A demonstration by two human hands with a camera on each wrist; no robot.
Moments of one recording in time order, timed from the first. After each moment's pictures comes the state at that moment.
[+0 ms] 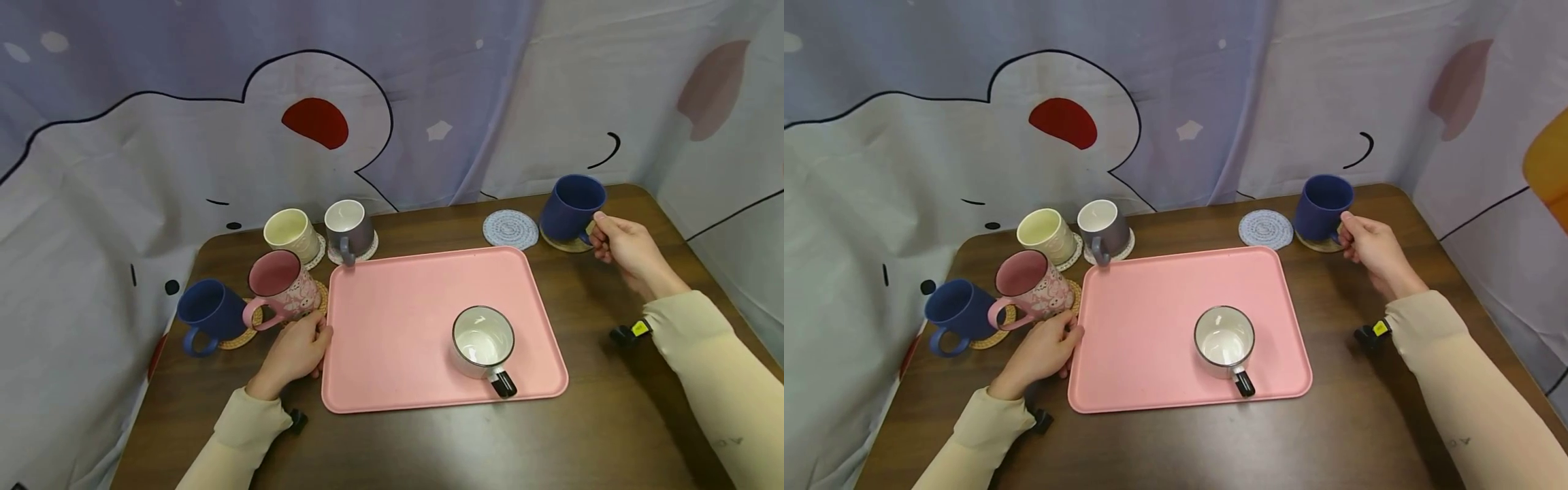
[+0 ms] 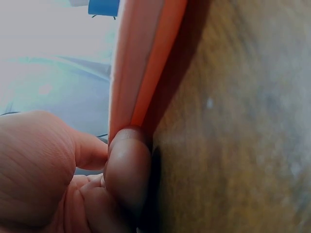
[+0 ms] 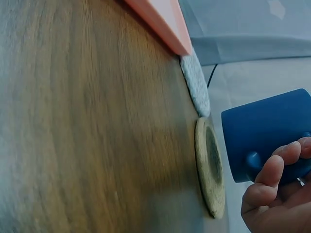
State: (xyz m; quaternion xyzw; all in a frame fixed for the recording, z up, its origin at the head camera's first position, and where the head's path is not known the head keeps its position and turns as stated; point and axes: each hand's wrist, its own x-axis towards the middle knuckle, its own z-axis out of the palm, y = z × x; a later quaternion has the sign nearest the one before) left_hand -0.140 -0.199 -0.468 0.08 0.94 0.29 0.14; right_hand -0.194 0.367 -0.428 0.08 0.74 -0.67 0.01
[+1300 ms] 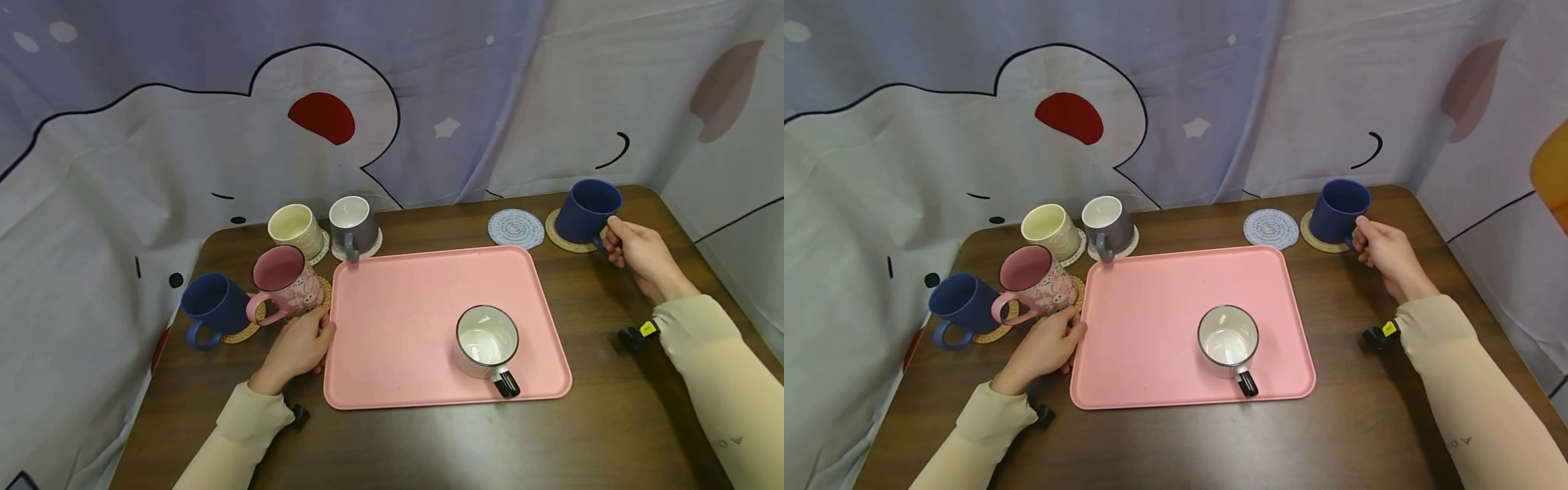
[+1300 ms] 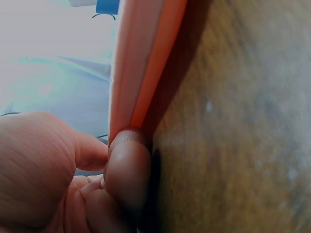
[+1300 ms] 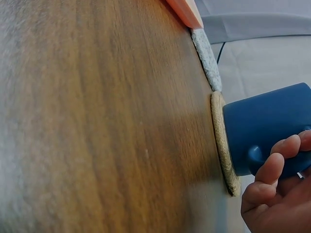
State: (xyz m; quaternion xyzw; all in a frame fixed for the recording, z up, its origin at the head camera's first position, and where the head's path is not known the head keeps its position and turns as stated) left_hand -0.139 -0.198 -0.466 0.07 0.95 0.28 0.14; right_hand -0.196 0.387 -0.443 0.10 0.75 -0.65 0.02
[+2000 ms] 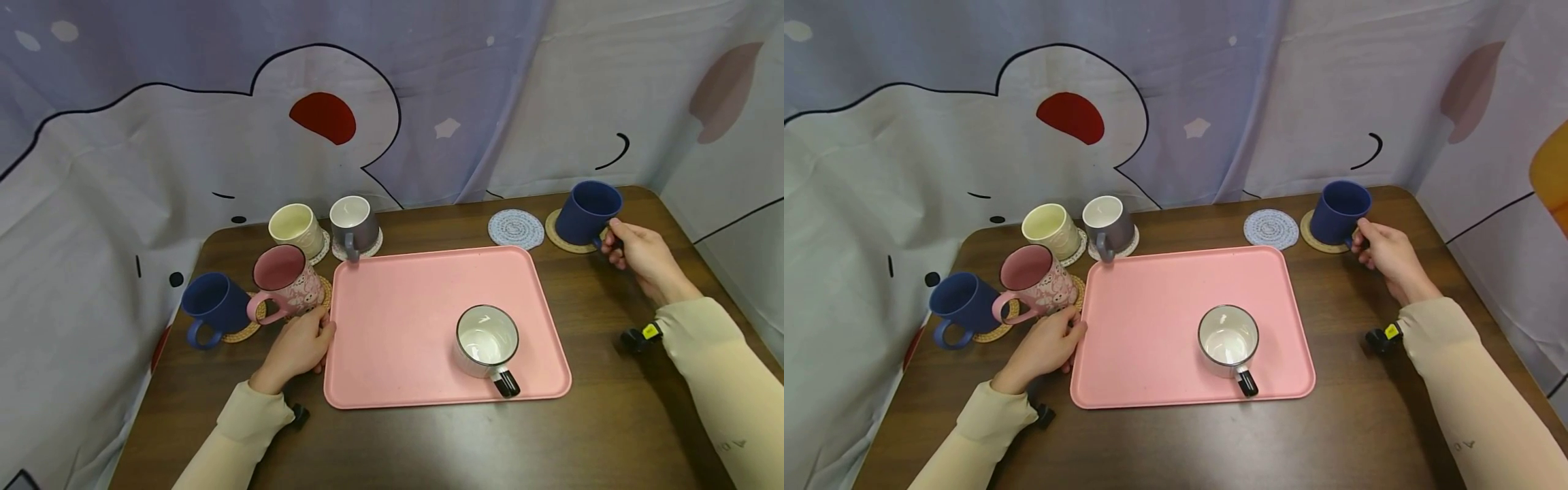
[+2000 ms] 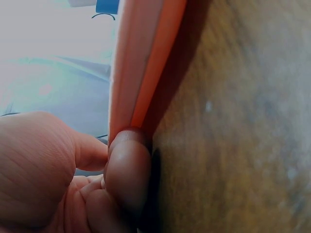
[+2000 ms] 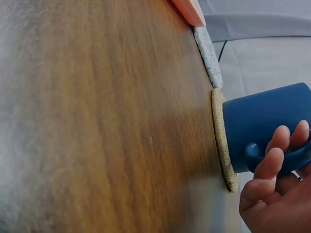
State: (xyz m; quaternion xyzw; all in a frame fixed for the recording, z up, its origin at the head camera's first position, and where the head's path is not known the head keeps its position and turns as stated) left_hand -0.139 -0.198 -0.467 0.07 0.95 0.28 0.14; right_hand -0.194 0.390 -0.442 0.10 0.76 -0.64 0.03
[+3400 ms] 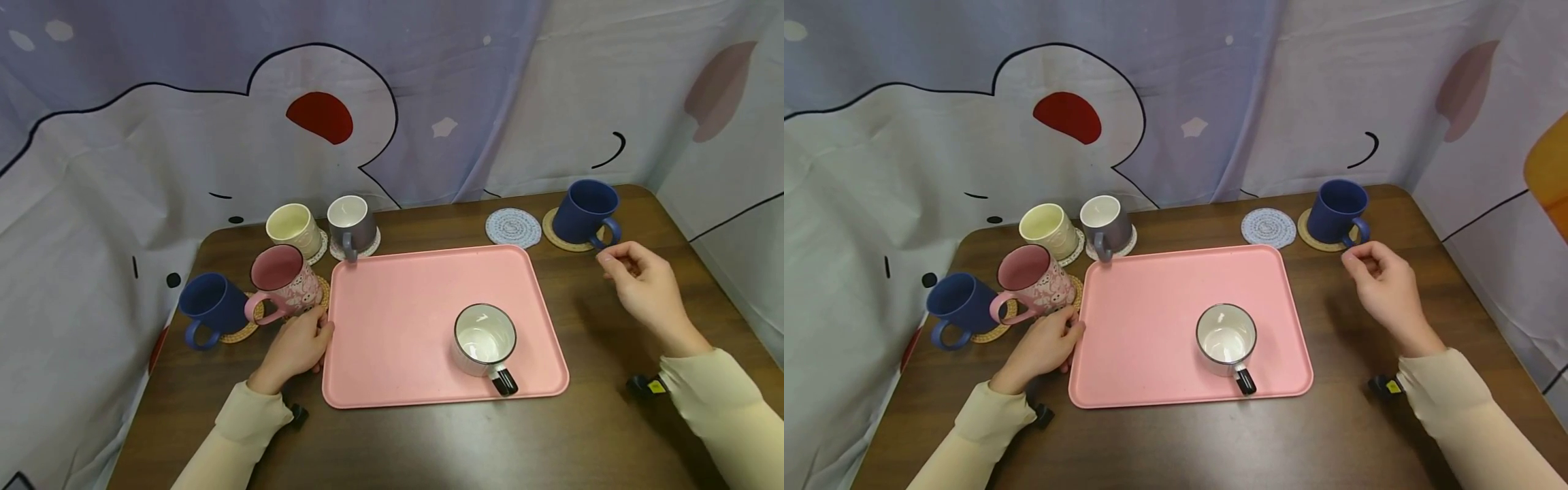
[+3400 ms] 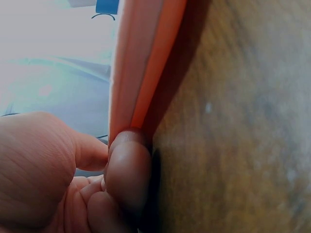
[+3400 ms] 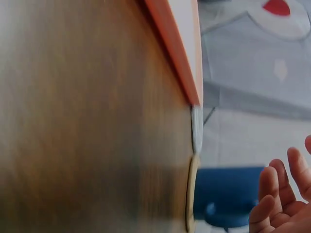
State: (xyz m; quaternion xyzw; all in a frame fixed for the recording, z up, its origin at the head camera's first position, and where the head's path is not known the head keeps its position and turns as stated) left_hand -0.139 -0.199 -0.467 0.07 0.95 0.28 0.14; right_hand -0.126 0.340 -0.426 0.05 0.89 -0.43 -0.15
